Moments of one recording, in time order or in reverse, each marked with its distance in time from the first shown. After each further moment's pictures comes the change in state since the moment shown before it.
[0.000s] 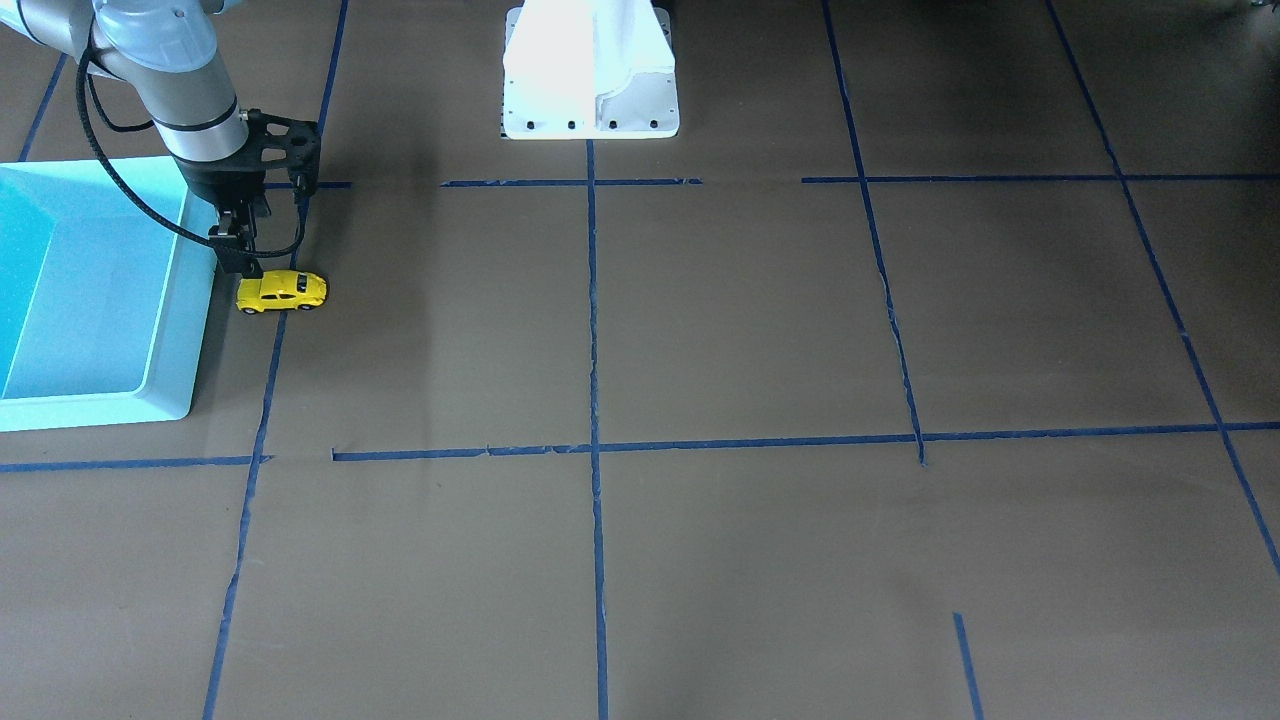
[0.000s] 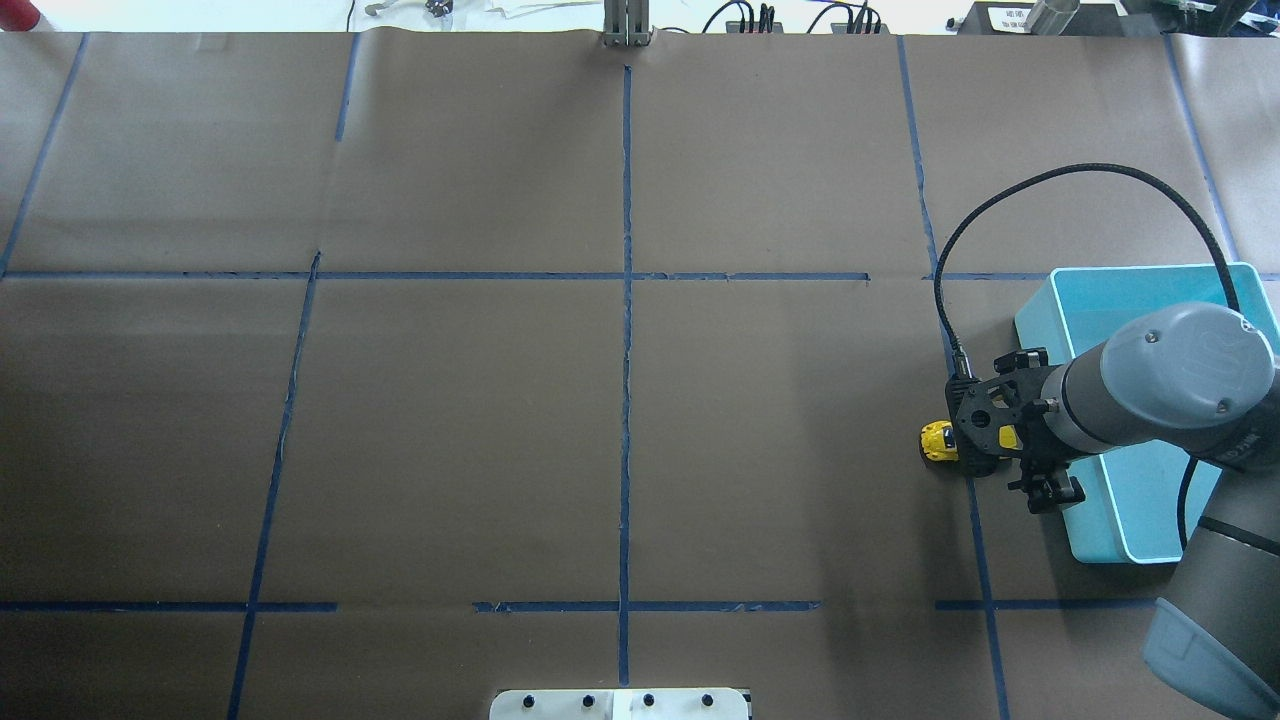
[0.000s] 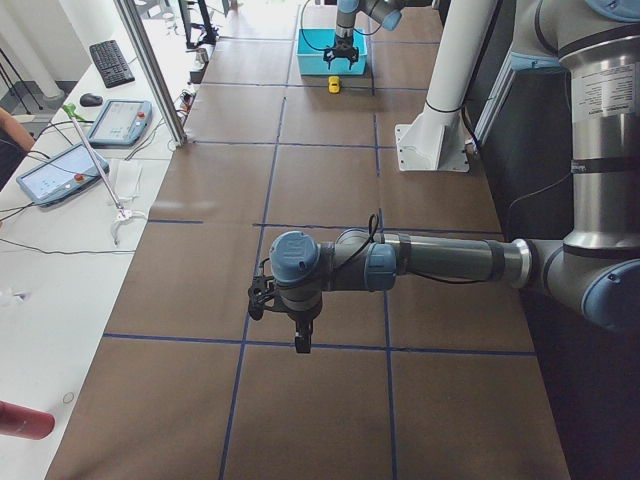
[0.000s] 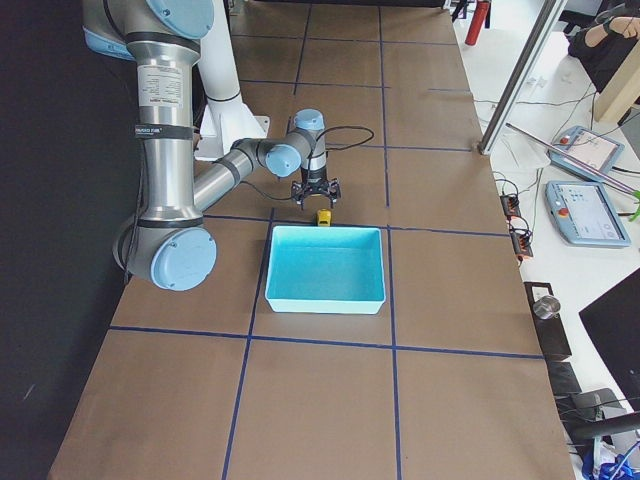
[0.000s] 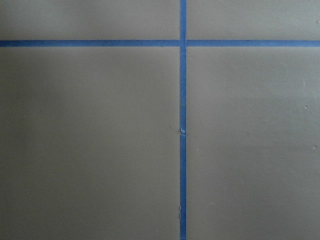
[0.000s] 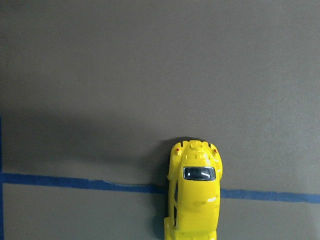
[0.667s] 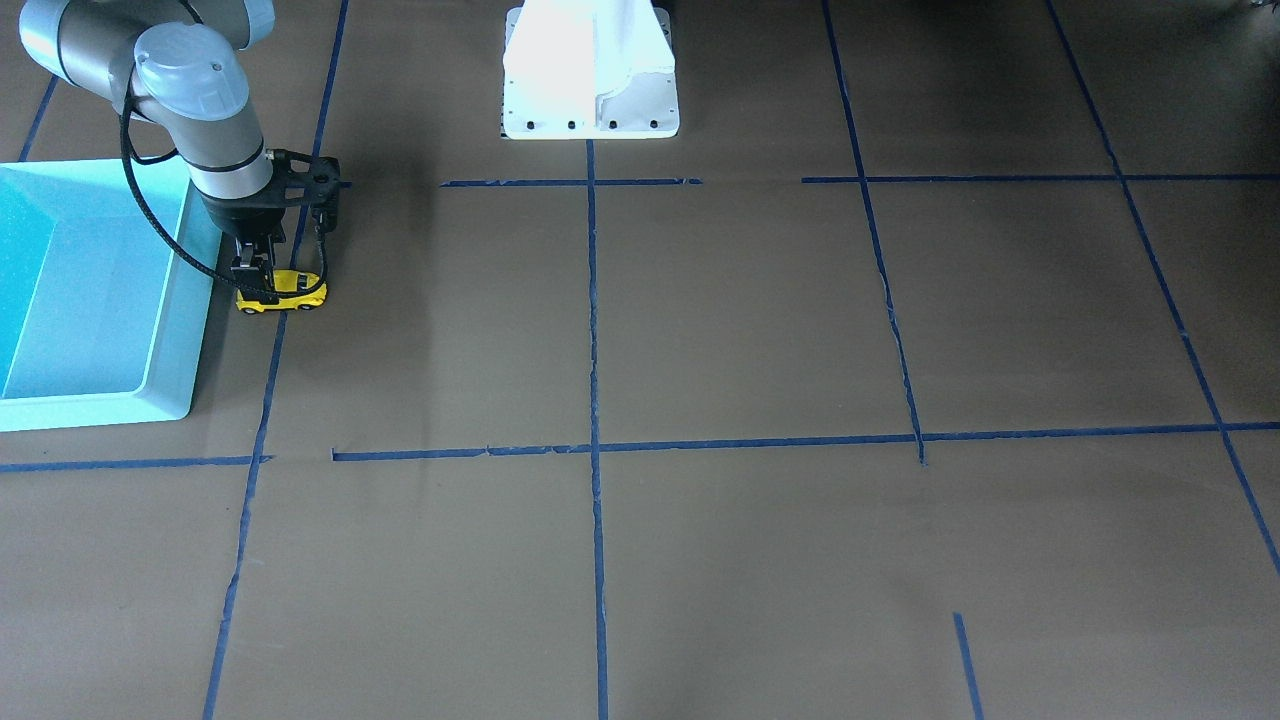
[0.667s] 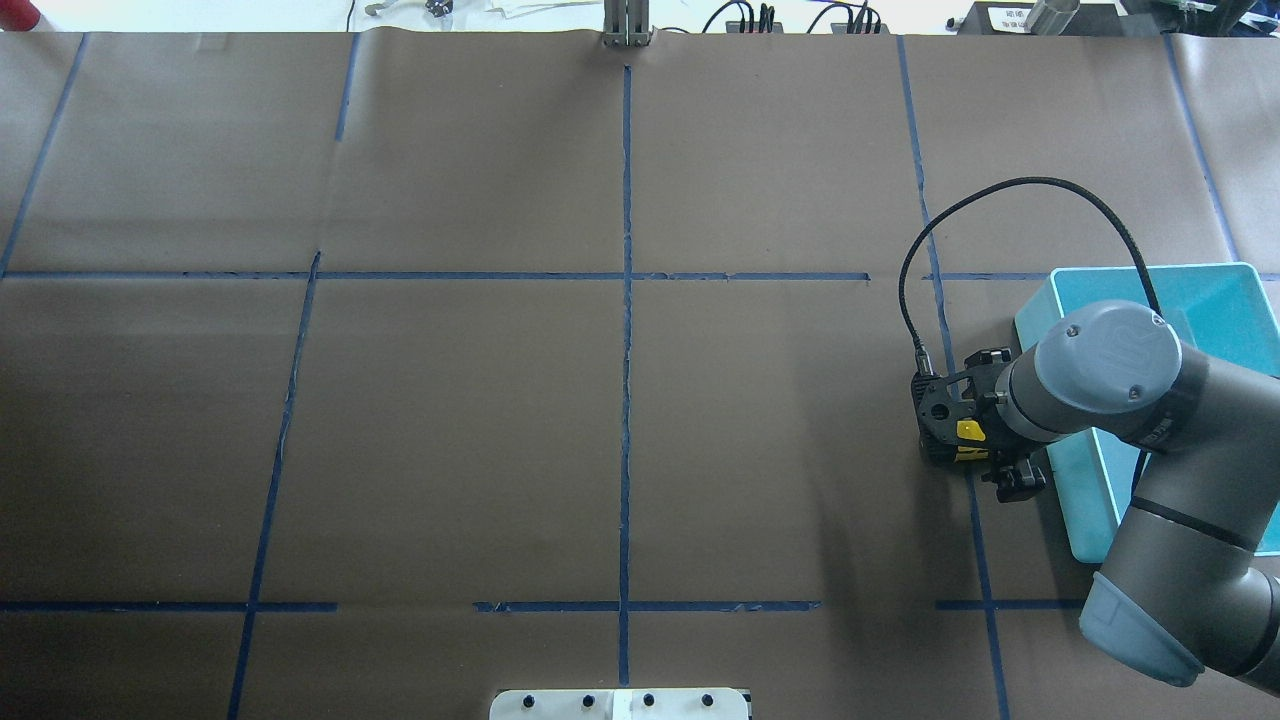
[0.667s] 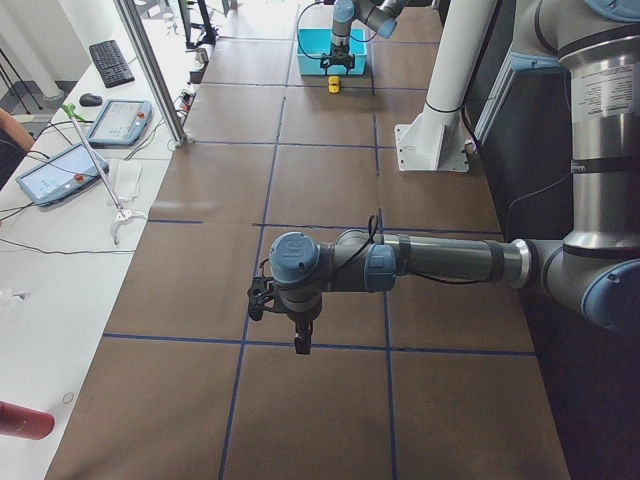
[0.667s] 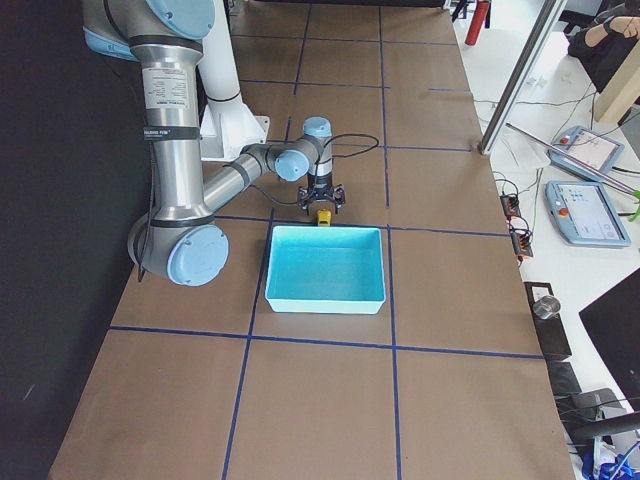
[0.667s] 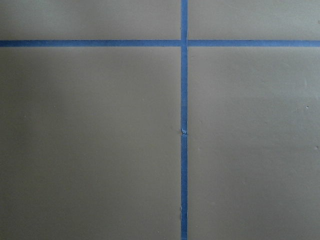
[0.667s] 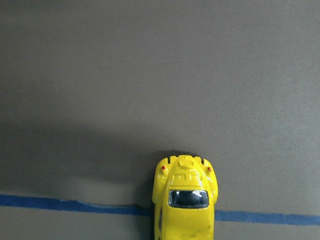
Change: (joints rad) left arm 0.000 0.000 0.001 -0.002 0.001 -0.001; right arm -0.006 0.055 -0.100 0.008 -0.005 -0.012
